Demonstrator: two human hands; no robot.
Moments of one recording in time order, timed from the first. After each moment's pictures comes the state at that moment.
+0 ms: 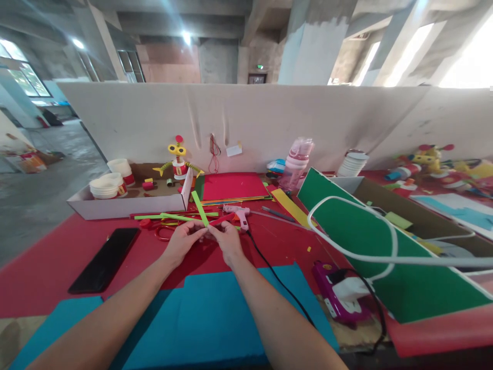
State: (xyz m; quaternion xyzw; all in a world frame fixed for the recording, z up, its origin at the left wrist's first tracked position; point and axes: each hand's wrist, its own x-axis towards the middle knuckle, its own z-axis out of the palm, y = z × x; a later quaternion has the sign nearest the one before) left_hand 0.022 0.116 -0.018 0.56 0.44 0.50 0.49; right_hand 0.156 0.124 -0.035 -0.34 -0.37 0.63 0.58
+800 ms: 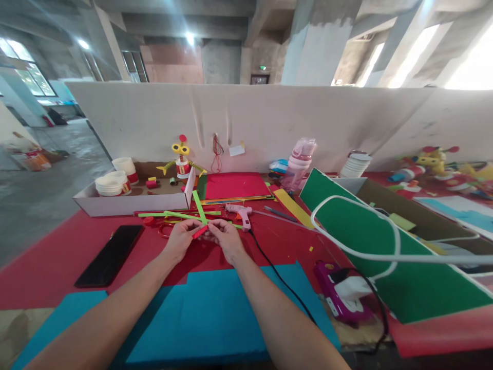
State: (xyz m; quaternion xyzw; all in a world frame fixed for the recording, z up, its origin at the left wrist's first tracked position) left_hand 0.015 0.121 -0.025 0.53 0.43 0.54 0.49; right_hand 0.157 0.120 -0.031 -0.30 -0.39 0.68 0.54
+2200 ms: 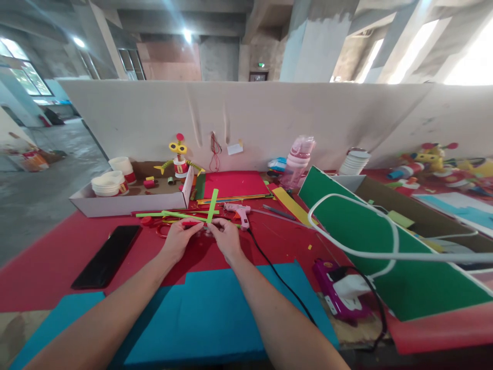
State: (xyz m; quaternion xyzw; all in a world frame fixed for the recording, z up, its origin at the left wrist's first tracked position) left_hand 0.019 0.120 -0.022 0.47 0.45 0.57 0.50; right_hand 0.157 0.125 -0.034 -0.40 -0.47 0.55 0.56
